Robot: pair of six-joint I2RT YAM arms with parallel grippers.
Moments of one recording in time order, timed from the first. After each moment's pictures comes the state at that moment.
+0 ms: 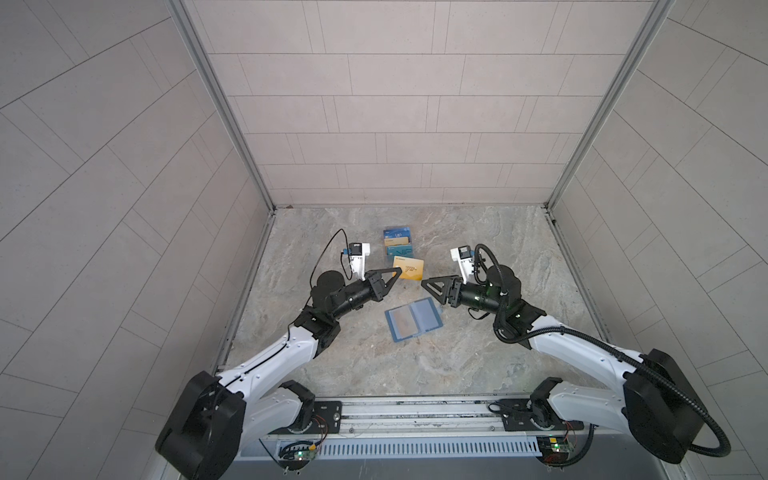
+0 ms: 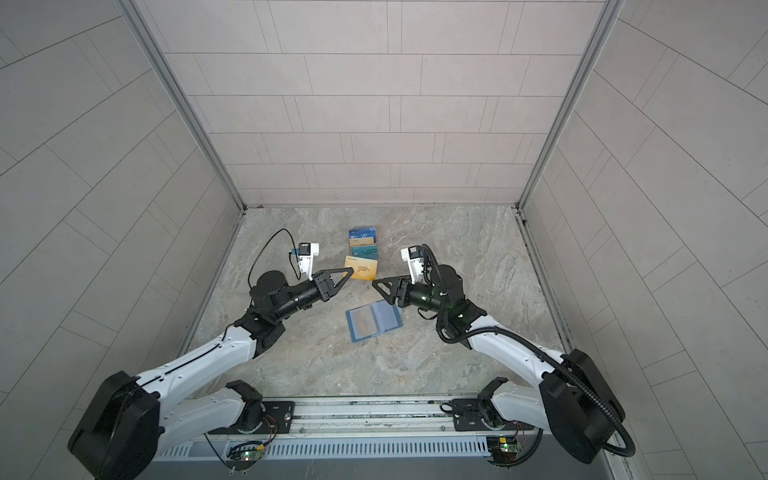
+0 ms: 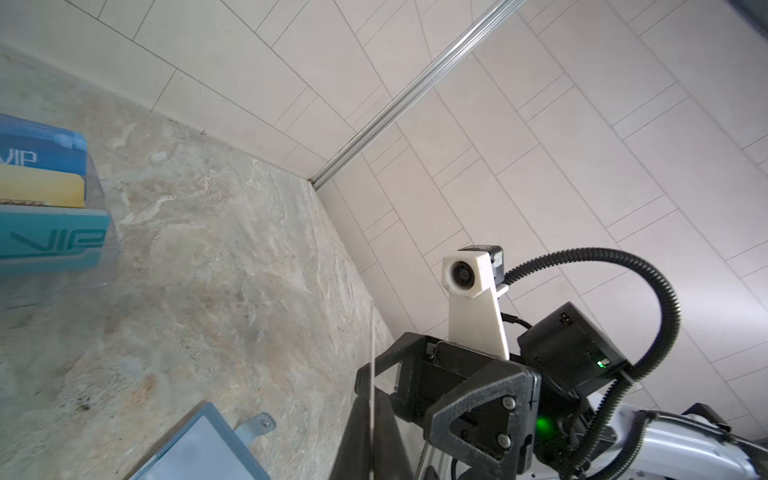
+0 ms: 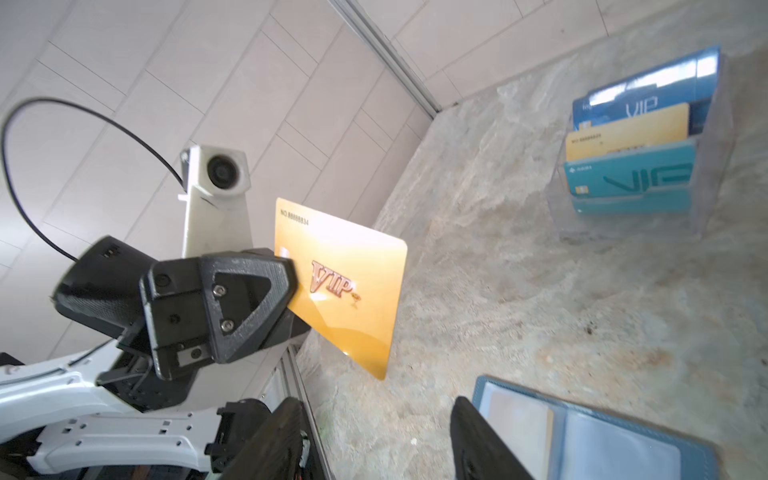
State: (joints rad) left arm -0.51 1.11 0.49 0.63 0.47 -0.88; right arm 0.56 1.20 0.58 0.48 -0.49 0.79
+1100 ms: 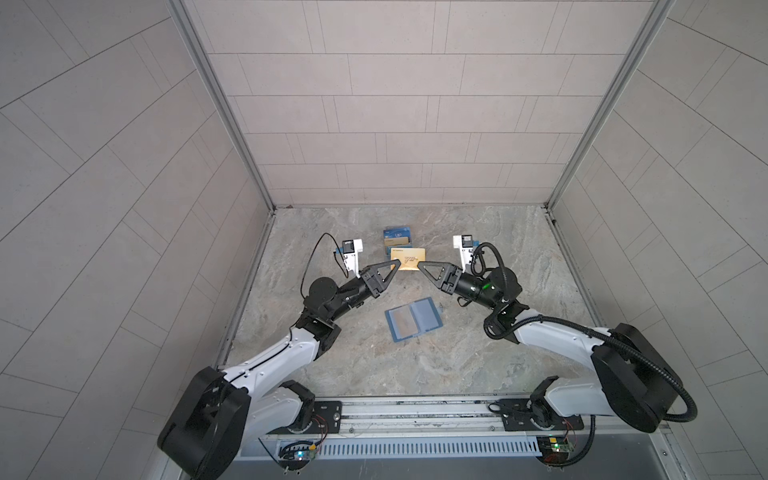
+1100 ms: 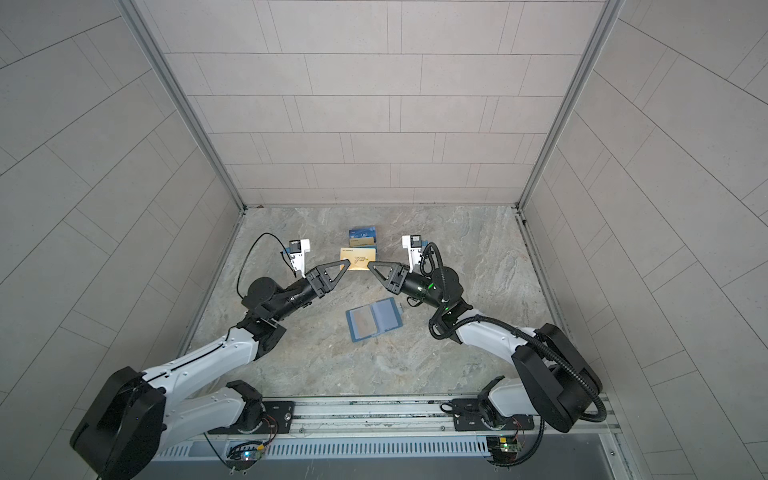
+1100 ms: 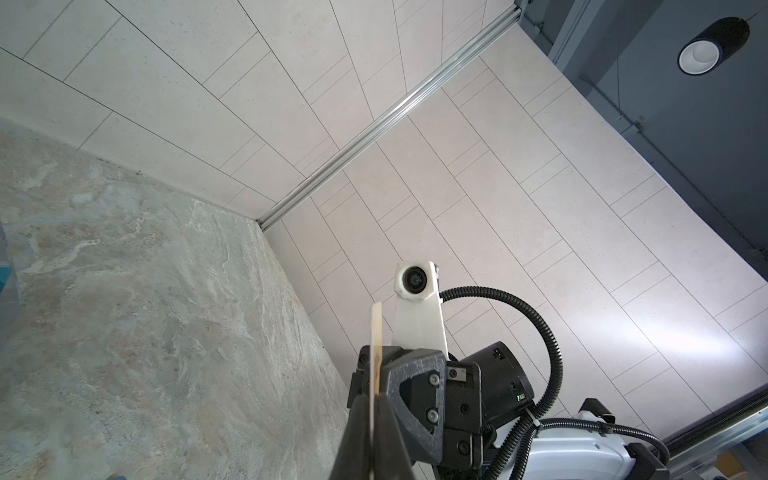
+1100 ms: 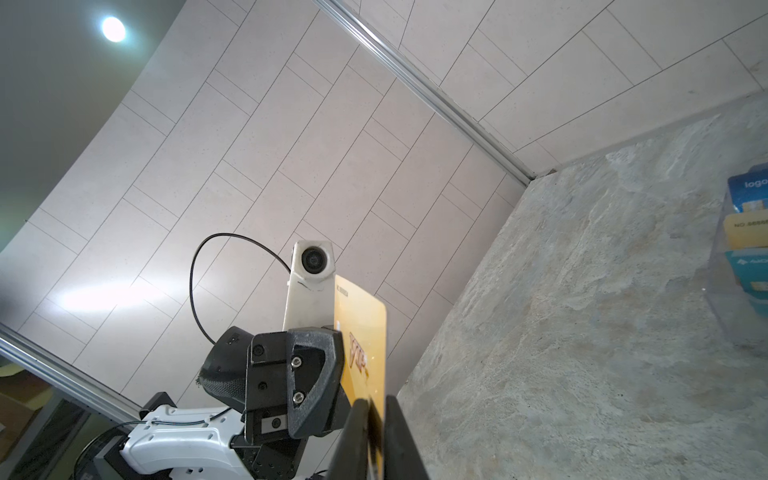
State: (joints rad) left arm -0.51 1.12 0.45 0.86 0.46 -1.01; right arm 0.57 1.35 0.58 0.97 -0.51 1.04
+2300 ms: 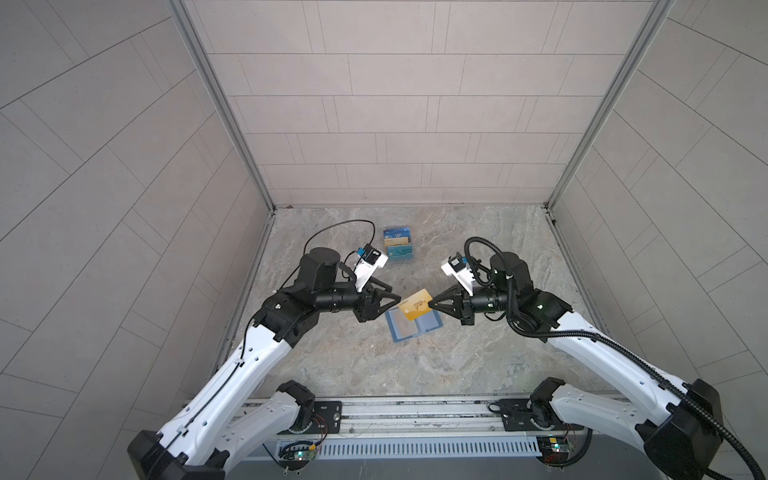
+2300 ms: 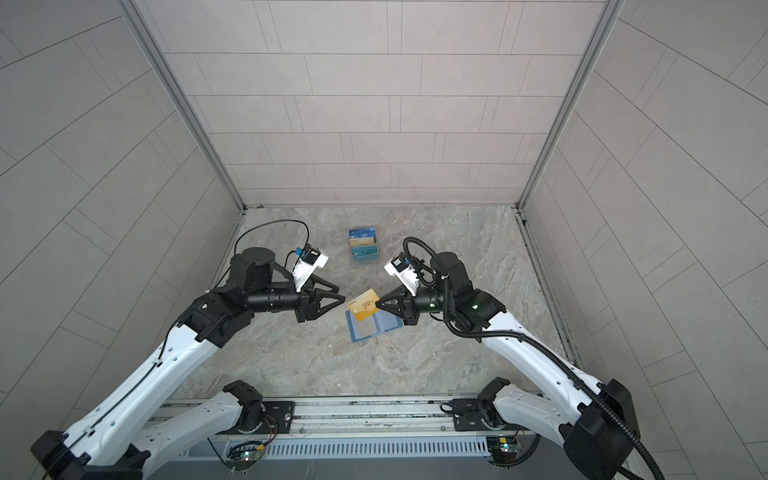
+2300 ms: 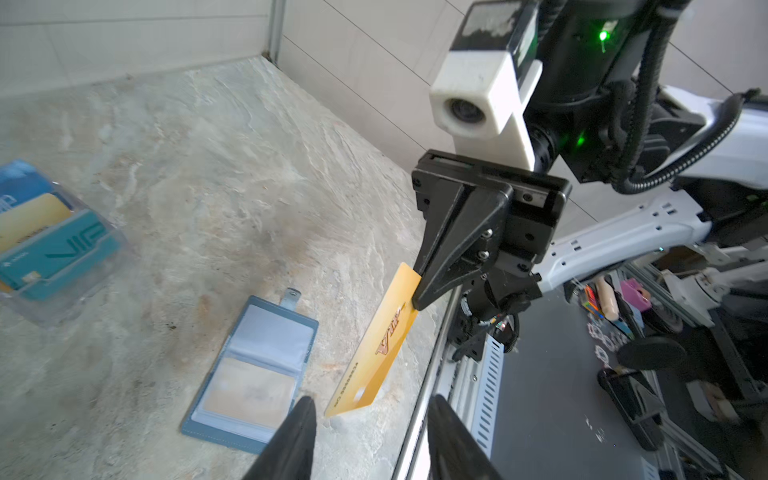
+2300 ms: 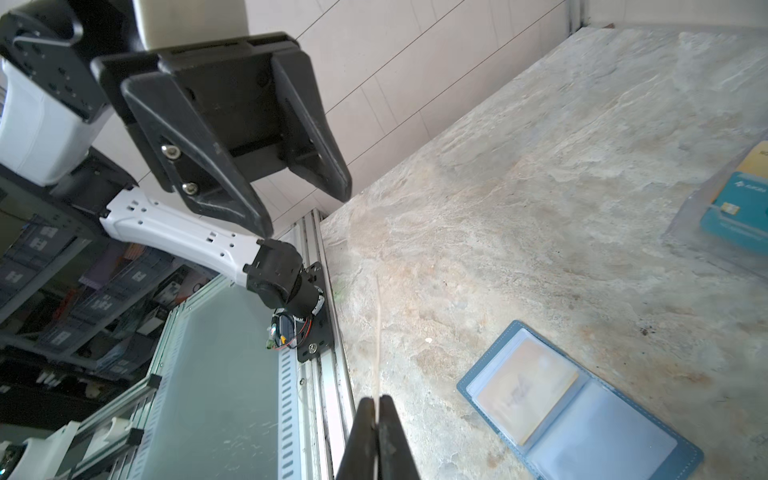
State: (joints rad) left arm -0.51 0.96 0.99 -0.62 0.73 -0.05; right arm 0.58 1.05 0.84 -0.26 -0.82 0.16
